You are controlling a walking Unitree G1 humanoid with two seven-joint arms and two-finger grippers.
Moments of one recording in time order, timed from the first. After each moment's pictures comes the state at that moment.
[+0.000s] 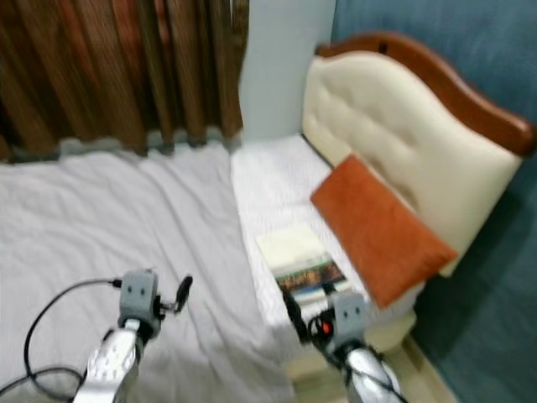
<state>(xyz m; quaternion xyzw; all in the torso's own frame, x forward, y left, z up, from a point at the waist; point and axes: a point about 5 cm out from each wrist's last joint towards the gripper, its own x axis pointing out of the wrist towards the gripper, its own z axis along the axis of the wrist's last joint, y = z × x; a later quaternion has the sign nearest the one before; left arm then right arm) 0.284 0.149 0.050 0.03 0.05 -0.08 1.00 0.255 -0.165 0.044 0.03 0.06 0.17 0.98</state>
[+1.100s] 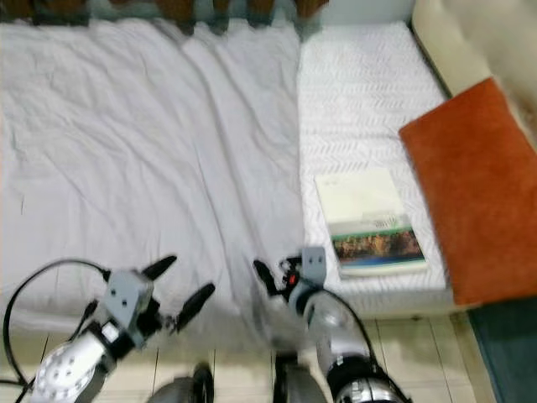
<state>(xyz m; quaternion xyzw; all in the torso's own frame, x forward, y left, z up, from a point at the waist) 0.224 0.144 0.130 0.06 -0.04 -0.30 0.95 0.337 -0.119 0.063 0.13 0.11 0.19 0.97</state>
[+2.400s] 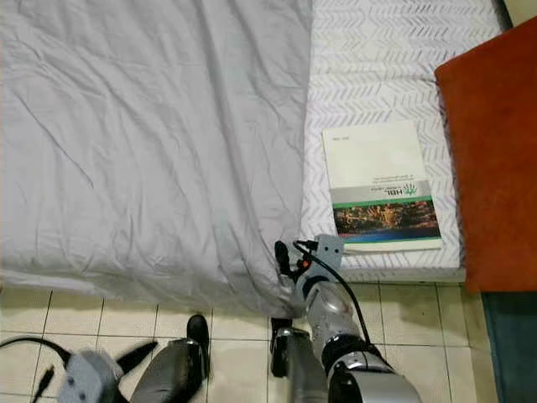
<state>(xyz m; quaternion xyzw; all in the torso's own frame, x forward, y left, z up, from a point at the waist) 0.109 0.132 0.125 -0.01 0.14 -0.35 0.93 0.350 -0.123 0.064 0.18 0.11 0.07 0.97</state>
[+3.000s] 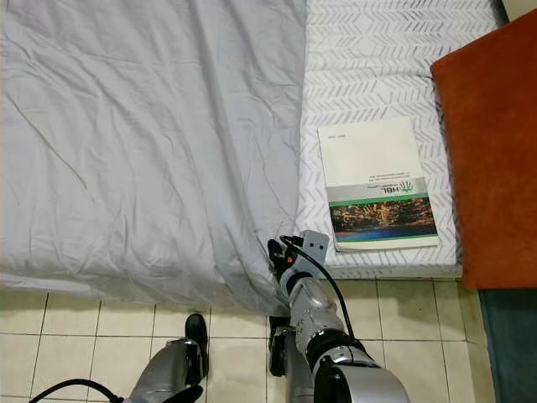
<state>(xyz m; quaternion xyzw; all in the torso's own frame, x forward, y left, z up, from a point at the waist) 0.087 0.096 0.100 -0.05 0.16 -0.36 0.92 0.354 -0.100 0.071 0.22 0.11 0.09 0.97</state>
